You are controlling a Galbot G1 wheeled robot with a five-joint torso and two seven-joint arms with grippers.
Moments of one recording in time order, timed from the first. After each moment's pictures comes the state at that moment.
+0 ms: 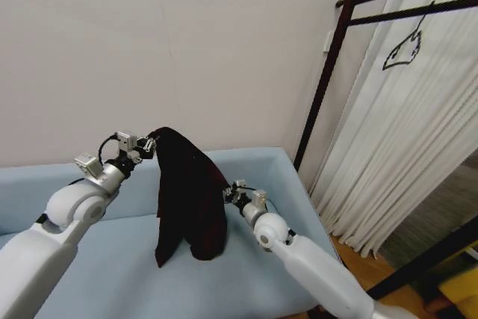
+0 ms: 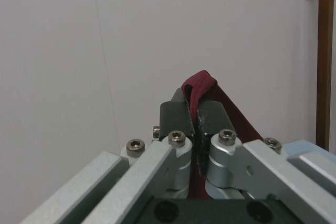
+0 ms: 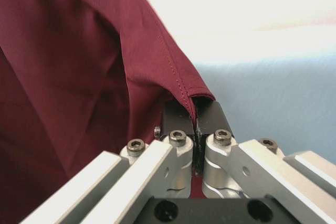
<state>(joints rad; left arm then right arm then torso) 0.88 -0.70 -0.54 -2.08 -0.84 0.19 -0.05 -0.55 1.01 -0.22 1.90 0.97 -0.29 0.39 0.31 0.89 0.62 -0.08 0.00</state>
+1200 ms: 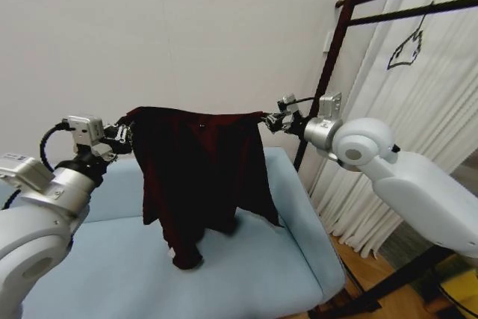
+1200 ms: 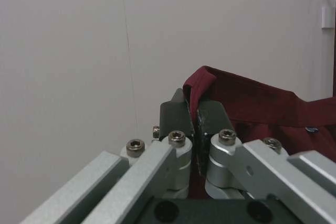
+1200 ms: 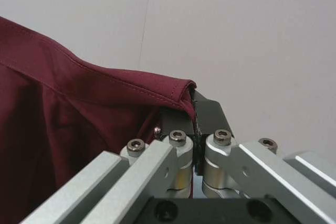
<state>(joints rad) 1.01 -0.63 -0.82 -2.47 -1.06 0.43 -0.40 0.04 0.64 -0.18 1.97 1.23 -0.62 0.14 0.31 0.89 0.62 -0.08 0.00</state>
